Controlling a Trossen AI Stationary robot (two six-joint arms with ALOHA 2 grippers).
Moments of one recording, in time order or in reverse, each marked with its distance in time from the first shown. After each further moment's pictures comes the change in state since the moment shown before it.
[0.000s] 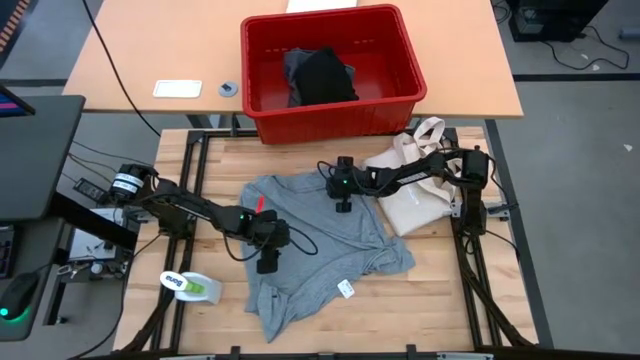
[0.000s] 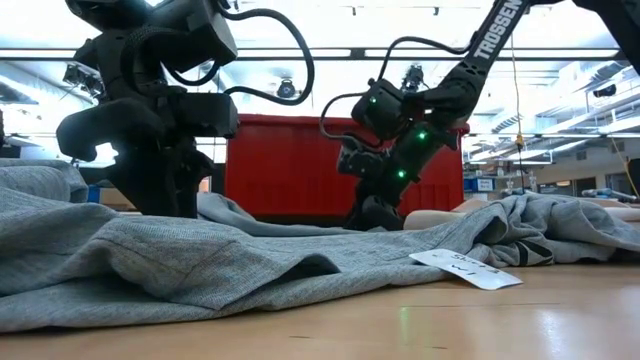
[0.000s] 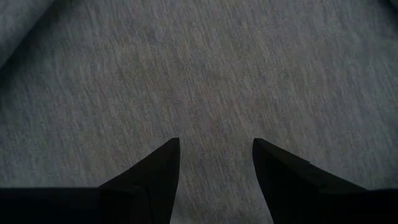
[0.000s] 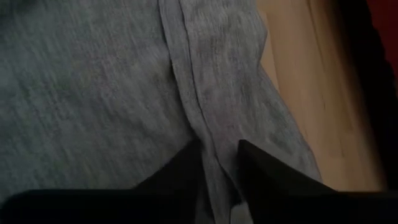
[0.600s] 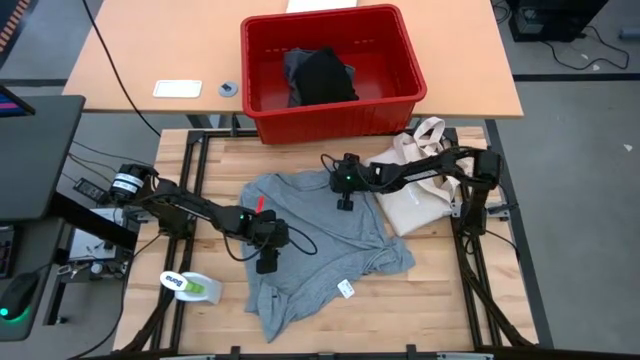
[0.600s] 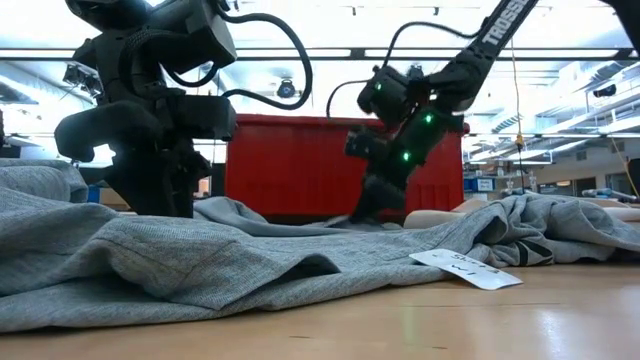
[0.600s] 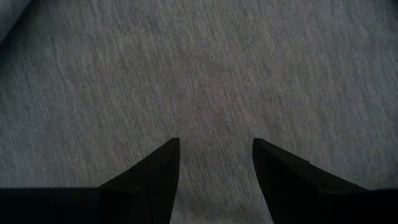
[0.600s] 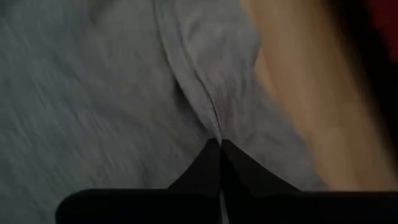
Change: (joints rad) left arm 0.000 0.000 0.000 -0.019 0.000 -0.017; right arm -0.005 -0.099 -0.002 -0.110 -0.045 0.159
